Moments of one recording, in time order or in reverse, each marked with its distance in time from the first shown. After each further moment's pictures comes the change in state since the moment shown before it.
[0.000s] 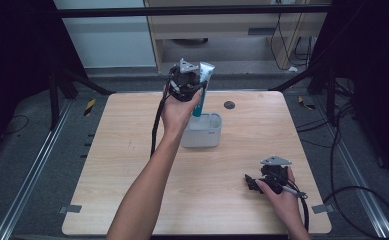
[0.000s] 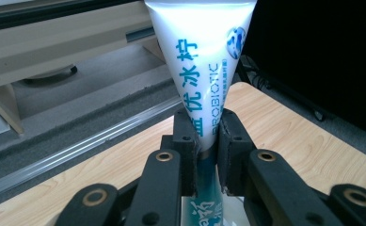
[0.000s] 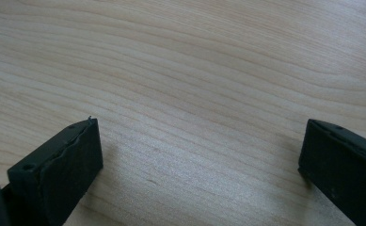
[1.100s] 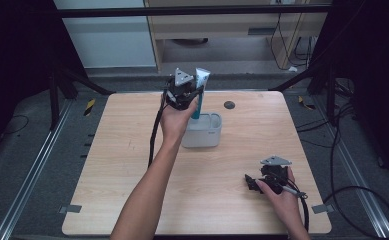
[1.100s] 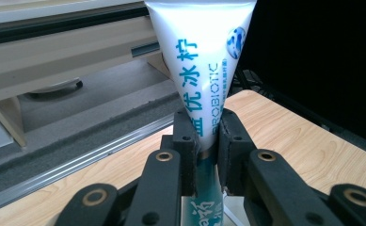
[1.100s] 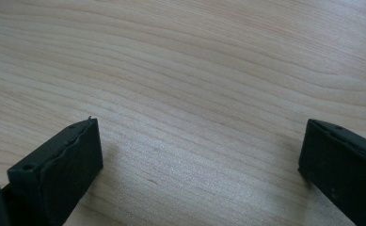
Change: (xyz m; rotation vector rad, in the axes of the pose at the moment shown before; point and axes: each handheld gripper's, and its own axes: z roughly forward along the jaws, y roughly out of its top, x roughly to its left) left arm 0.006 -0.032 0.006 -0.084 0.013 0.010; right arm 0.001 0.000 -0.001 0.007 0.004 0.006
